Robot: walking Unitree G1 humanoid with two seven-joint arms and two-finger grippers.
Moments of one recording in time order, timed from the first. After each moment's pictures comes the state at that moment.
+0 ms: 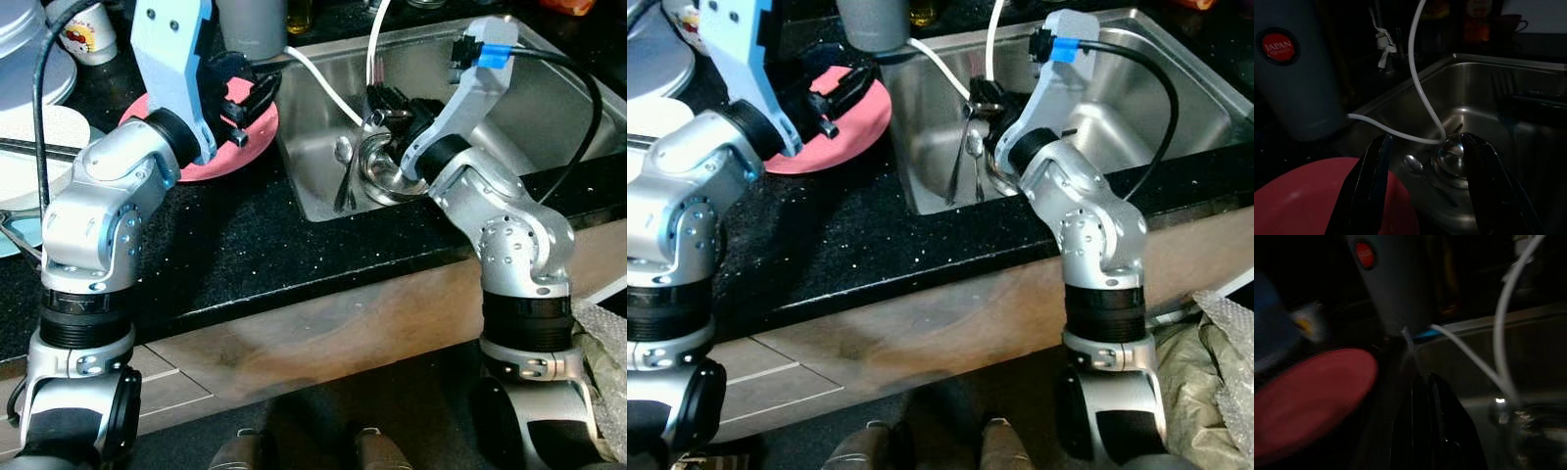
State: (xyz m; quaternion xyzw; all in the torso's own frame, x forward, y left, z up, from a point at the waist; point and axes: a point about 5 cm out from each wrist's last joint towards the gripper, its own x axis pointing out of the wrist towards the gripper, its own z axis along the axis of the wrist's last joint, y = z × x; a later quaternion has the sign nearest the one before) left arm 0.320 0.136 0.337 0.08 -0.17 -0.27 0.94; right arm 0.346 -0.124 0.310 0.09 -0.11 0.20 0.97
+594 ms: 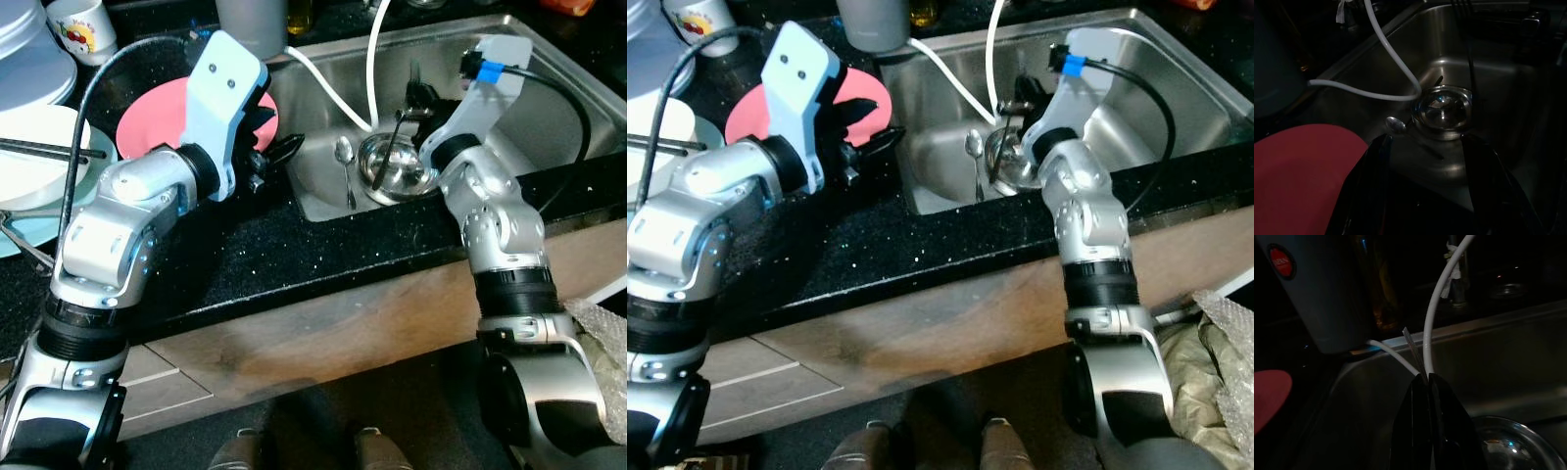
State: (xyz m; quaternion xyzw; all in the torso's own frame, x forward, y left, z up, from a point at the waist) left arm 0.320 0.123 0.308 0.16 -0.10 -0.31 0.93; right arm 0.389 -0.158 0.291 0.09 -0.16 0.12 0.98
